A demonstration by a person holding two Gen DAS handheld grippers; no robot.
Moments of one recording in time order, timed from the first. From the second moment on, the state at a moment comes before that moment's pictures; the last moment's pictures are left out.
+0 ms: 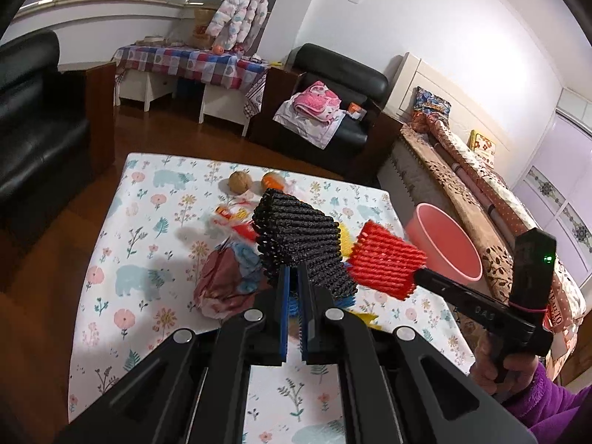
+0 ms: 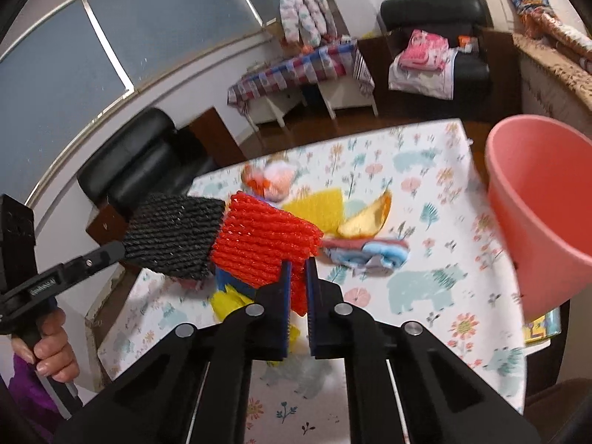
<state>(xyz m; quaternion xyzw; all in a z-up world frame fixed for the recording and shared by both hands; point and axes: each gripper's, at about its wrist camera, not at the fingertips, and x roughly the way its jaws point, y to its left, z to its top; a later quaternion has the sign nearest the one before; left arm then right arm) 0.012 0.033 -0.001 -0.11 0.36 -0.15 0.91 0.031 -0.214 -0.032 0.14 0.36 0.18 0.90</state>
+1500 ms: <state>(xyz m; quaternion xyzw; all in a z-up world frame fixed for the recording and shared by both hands) 0.123 -0.273 -0.017 0.03 0.38 -0.29 0.88 0.018 -0.419 -0.035 0.15 0.31 -0.12 0.93</state>
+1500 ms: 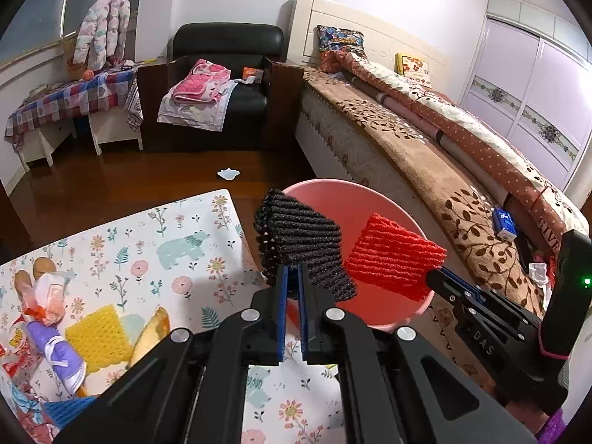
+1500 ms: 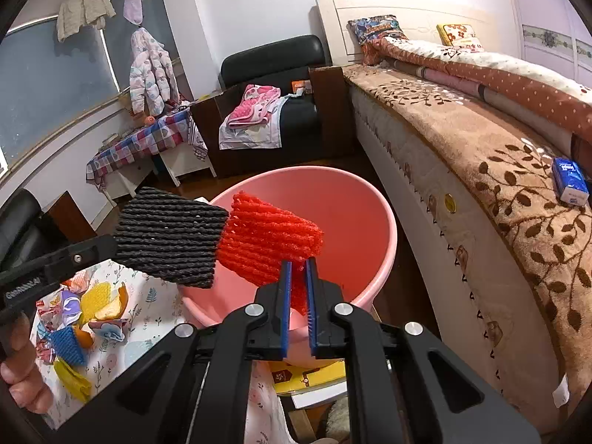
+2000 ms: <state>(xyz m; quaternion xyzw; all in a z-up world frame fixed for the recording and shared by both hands) 0.124 -0.264 -0.014 0.01 0.38 -0.30 0.88 0.022 -0.420 -0.039 0.17 0.32 -0.11 0.92</state>
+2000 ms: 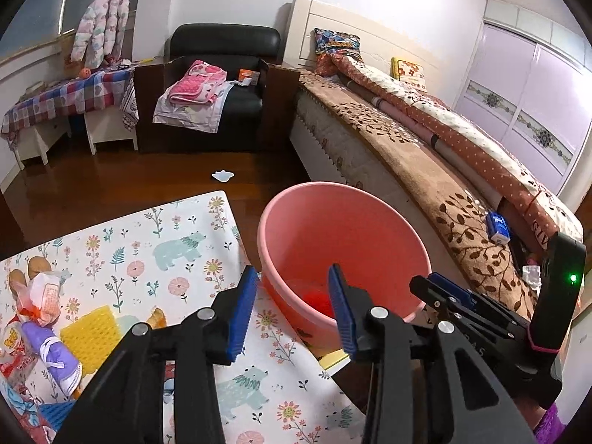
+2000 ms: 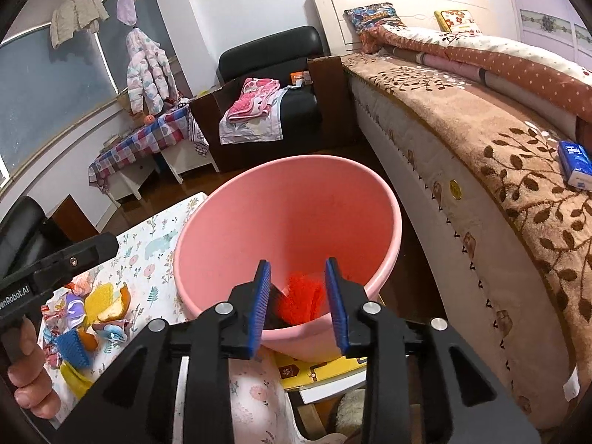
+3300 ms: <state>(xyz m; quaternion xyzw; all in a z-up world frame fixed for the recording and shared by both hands) 0.061 -0.018 0.045 -0.06 0.32 -0.09 0.94 0.006 -0.289 -0.011 0.10 0.32 0.05 0.94</state>
